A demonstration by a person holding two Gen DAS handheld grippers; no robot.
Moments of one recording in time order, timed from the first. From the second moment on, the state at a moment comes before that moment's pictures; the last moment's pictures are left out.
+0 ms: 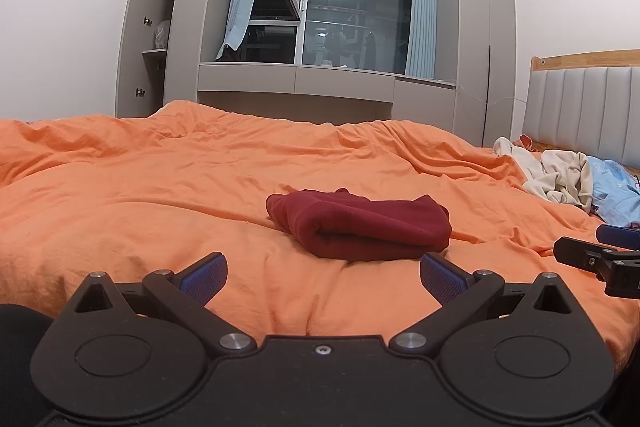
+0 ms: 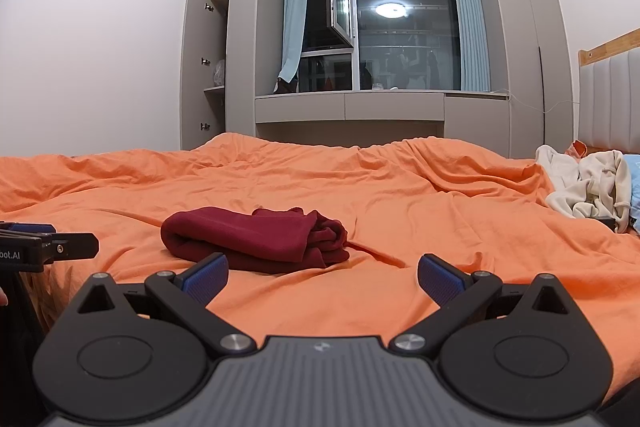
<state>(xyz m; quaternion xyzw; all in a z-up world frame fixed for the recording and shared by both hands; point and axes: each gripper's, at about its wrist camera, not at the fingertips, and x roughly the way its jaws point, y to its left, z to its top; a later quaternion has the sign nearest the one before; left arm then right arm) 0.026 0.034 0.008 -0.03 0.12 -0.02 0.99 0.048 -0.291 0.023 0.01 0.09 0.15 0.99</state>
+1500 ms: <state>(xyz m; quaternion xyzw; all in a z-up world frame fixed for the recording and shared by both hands) 0.027 0.034 0.009 -0.03 0.12 -0.02 0.99 0.049 -0.291 0.019 0.00 0.09 0.15 0.98</state>
